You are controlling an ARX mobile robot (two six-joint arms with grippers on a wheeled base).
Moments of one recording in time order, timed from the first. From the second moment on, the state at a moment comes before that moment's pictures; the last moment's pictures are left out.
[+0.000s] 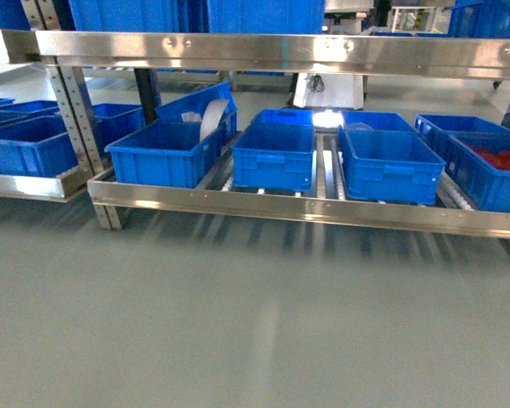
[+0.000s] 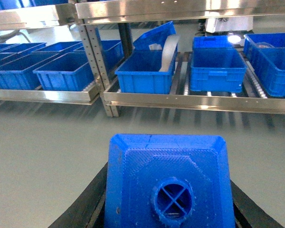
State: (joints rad) left arm 0.13 0.94 0.43 0.32 0.02 0.16; right arm 0.06 0.42 0.25 -0.04 0.16 0.06
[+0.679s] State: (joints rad) left arm 0.13 0.94 0.43 0.32 0.02 0.16; right arm 0.06 0.42 0.25 -0.04 0.16 0.06
